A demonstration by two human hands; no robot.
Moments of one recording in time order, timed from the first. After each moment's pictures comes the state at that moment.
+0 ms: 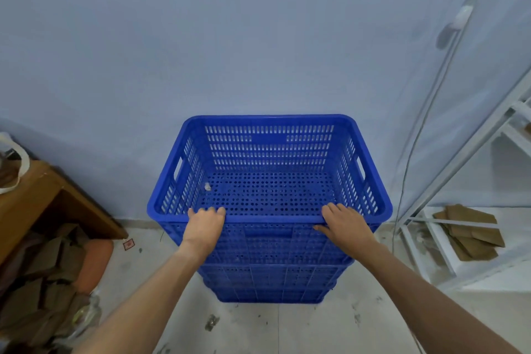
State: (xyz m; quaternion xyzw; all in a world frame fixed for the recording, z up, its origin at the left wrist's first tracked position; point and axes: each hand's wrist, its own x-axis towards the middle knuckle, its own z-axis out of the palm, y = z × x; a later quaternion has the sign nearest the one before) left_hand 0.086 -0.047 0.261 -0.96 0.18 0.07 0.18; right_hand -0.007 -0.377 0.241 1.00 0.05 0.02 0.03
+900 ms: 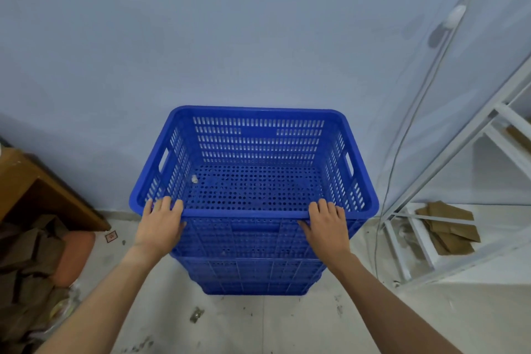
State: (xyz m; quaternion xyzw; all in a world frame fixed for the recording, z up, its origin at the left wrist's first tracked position) left_hand 0.092 0.016 0.244 -0.98 0.16 -0.03 0.08; right_hand -0.017 -0.345 0.227 0.99 -0.10 0.12 0.02
